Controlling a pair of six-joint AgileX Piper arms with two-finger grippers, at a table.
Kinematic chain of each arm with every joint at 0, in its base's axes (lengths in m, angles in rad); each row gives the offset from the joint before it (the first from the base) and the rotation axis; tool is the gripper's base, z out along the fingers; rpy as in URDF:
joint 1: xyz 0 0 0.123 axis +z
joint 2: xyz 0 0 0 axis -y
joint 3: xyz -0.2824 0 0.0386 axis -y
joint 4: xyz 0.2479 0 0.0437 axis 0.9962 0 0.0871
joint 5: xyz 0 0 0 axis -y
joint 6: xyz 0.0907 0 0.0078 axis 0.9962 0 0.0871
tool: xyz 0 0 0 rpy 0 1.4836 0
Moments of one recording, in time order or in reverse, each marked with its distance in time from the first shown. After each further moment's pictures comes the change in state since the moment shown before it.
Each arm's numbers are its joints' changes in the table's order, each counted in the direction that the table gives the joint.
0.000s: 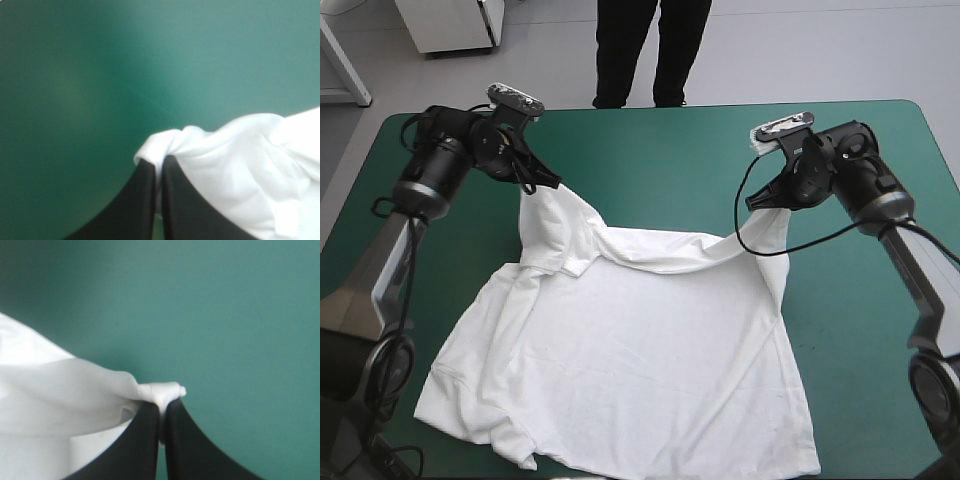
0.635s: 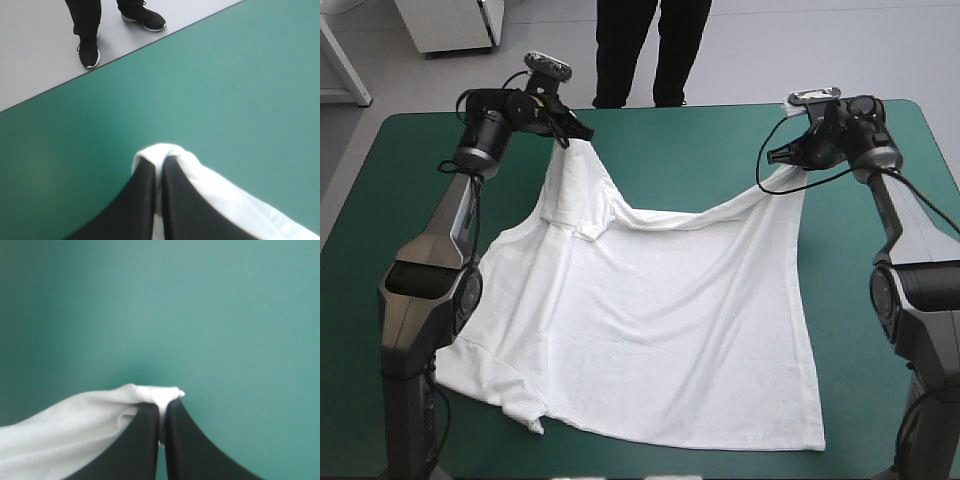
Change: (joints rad) left arm 0.049 -0.475 0.533 -0.235 0.165 0.155; right arm -0.204 -0.393 0.365 0.114 0.087 -0.026
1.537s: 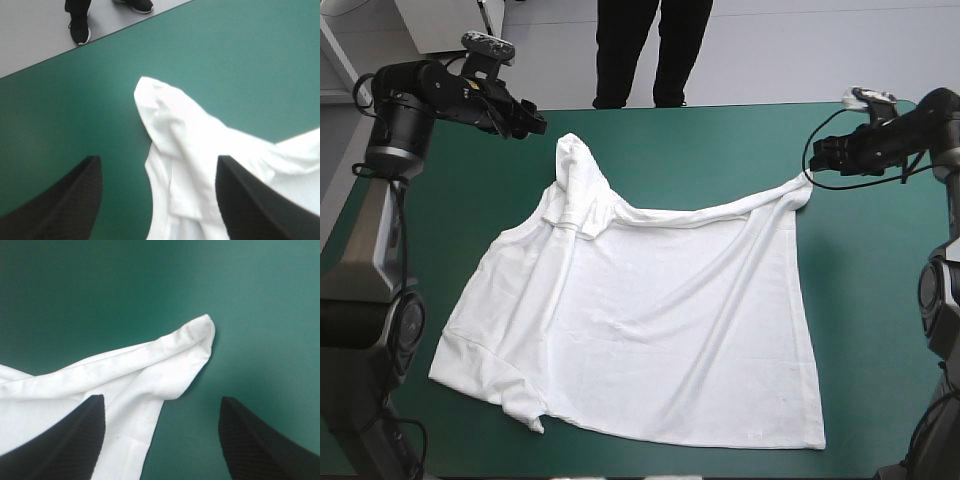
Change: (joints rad) left arm 0.109 0.333 -0.148 -0.084 -0.282 0.032; right arm -0.272 0.030 0.001 0.554 -0.212 -0.332
